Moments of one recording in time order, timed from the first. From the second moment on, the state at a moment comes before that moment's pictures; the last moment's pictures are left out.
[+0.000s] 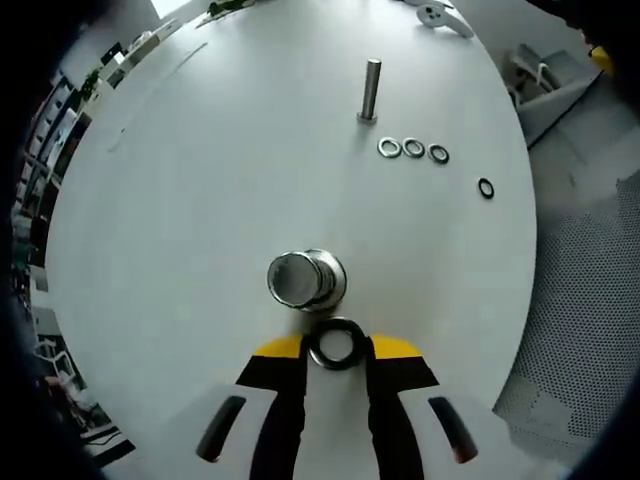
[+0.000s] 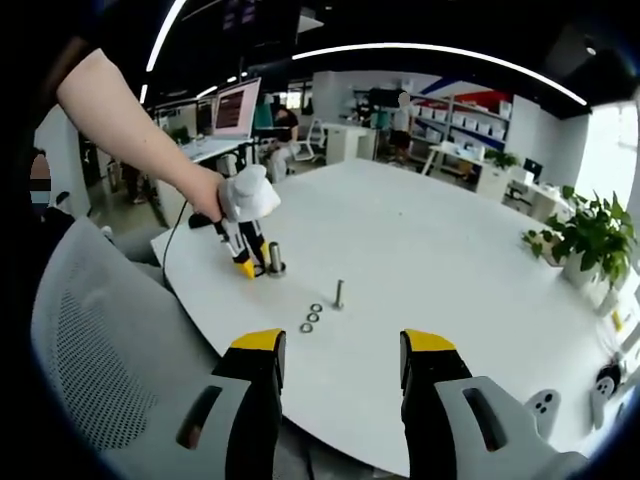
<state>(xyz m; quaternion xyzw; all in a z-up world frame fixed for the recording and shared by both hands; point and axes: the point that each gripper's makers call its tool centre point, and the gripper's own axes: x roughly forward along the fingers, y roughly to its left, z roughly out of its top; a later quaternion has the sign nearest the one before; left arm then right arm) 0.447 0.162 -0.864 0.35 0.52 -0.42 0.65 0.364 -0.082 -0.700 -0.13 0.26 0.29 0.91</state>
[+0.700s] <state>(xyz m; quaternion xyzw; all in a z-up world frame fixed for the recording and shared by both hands) 0.441 0.173 -0.861 0.30 0.50 -0.41 0.70 0.363 -0.081 -0.701 -0.13 0.26 0.30 0.91</state>
